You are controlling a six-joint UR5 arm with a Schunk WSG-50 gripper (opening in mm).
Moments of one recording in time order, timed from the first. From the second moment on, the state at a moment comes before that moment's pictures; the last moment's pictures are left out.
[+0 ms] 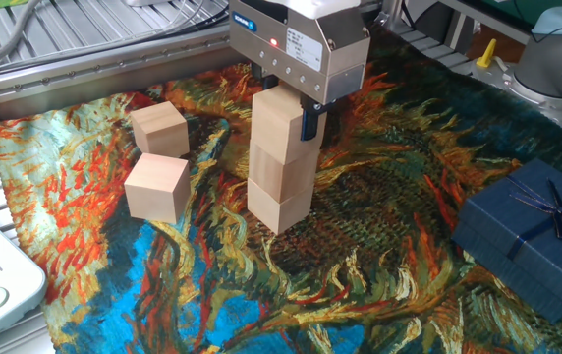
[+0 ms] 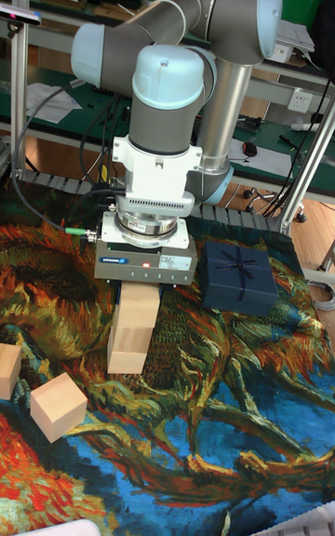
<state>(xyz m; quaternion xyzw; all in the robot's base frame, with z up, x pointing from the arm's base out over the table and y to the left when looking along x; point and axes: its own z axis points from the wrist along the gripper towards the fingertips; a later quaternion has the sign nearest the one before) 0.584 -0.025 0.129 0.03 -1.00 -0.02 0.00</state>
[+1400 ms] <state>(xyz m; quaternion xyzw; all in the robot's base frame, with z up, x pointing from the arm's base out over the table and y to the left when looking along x) 0.583 -0.025 0.128 0.04 -1.00 -0.03 0.00</state>
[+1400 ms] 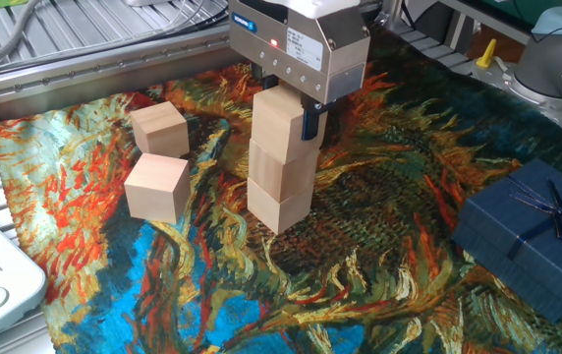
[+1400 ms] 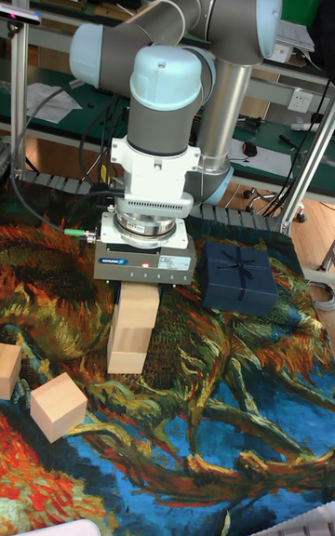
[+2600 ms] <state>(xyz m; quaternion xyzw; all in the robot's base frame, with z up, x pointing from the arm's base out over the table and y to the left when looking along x) 0.583 -0.026 0.128 0.04 -1.00 -0.03 0.01</state>
